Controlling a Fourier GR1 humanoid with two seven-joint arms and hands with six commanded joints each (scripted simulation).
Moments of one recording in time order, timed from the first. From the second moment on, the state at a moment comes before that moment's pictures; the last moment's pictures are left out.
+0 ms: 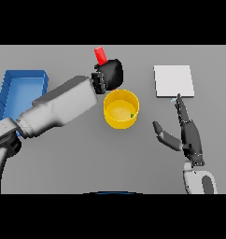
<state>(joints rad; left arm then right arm) -1.25 0.27 -1.10 -0.78 -1.25 -0.30 -0.19 0.10 -0.05 0.11 -1.72 0.21 -0.03 -0.10</state>
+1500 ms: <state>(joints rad) -1.34 0.61 -0.15 -0.25 -0.53 -0.08 0.13 0.05 -0.07 0.12 -1.68 0.21 -0.01 -0.13</state>
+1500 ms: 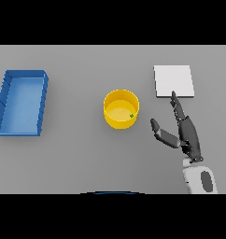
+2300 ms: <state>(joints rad) -0.60 0.54 -0.02 -0.95 -0.20 0.13 0.45 0.07 -0.07 0.13 -1.67 0.21 0.01 -0.16</state>
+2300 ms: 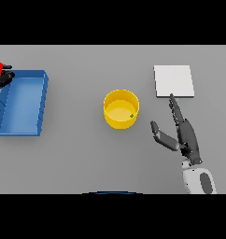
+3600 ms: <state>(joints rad) -0.50 0.56 -0.07 -1.17 -0.11 -0.05 0.45 -0.15 -0.30 0.29 -1.61 0.54 0.12 -0.06</state>
